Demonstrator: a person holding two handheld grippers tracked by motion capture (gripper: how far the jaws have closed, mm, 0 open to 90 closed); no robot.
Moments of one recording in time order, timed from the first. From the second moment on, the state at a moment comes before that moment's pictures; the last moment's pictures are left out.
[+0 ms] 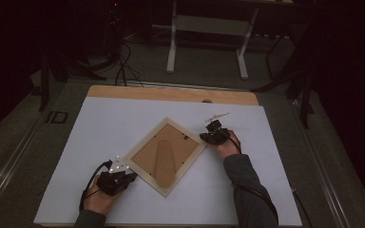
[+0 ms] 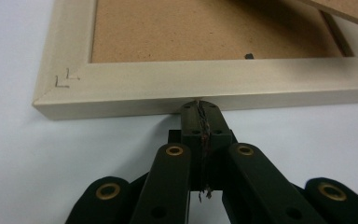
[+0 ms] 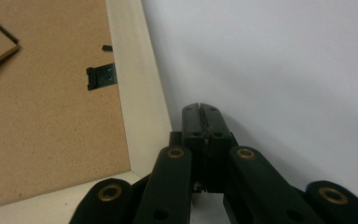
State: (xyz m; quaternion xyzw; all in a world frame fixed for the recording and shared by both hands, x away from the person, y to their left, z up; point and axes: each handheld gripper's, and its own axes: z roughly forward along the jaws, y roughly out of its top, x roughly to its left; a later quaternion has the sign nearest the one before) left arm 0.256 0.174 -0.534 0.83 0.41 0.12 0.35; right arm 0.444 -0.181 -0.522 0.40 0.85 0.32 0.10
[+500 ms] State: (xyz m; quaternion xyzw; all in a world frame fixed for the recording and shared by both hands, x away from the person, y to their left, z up) left arm 0.271 0.175 -0.535 0.81 0.44 0.13 0.36; right arm 0.435 -0.192 -0.523 0.39 0.86 0.32 0.11
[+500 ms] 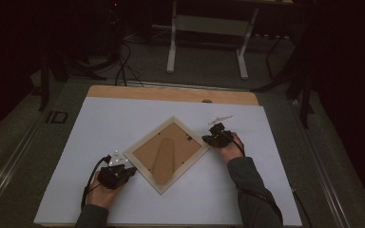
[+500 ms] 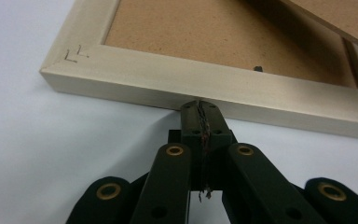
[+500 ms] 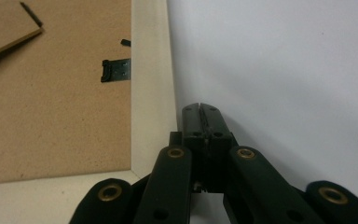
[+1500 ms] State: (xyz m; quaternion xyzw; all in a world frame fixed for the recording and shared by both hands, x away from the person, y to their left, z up) left arm 0.306 0.169 -0.531 0.80 0.47 0.15 0.33; right arm 0.415 -0.214 -0.525 0.39 0.85 0.34 0.10
